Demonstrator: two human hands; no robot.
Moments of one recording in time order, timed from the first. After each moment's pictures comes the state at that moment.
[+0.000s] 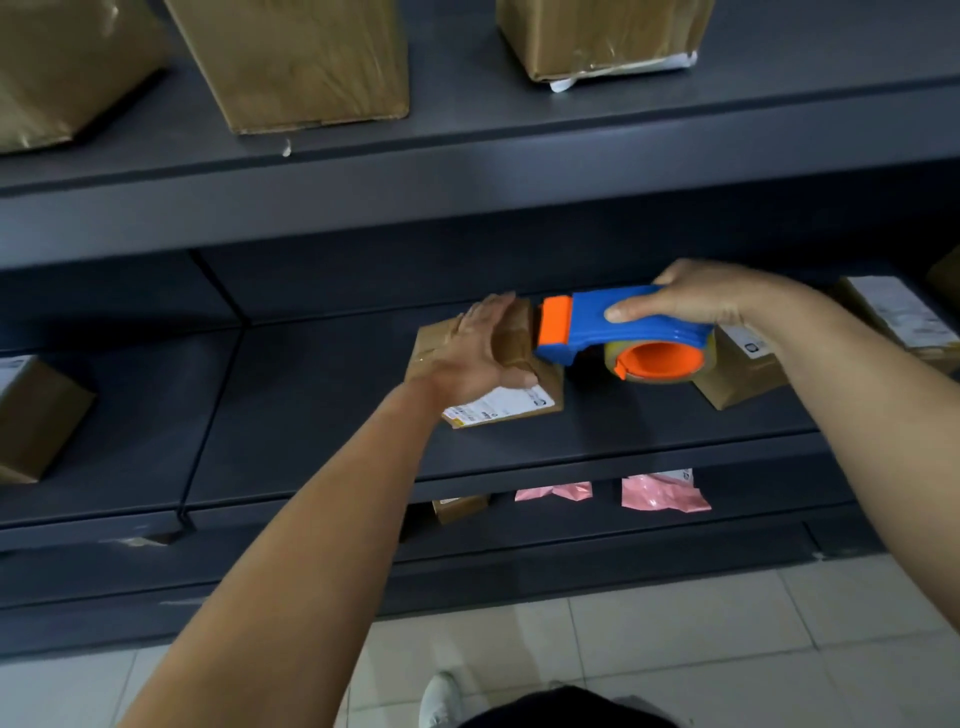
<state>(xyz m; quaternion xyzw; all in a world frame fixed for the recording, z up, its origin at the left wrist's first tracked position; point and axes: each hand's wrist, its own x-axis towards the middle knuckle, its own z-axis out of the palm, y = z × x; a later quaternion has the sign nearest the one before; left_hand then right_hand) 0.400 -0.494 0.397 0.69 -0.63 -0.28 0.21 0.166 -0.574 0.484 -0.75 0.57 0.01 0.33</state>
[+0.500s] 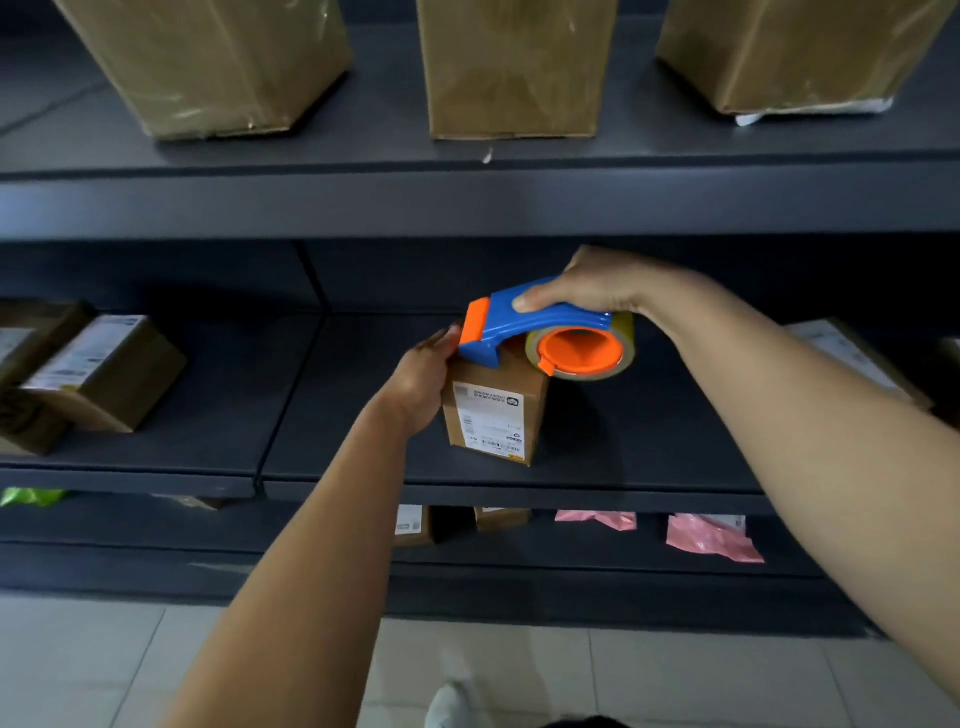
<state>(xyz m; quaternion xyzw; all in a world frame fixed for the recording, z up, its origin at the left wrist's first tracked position) 0.494 -0.436 0.398 0.60 -0.25 -0.51 0.56 0.332 -0.544 0.509 -0.83 0.47 0.00 0.30</state>
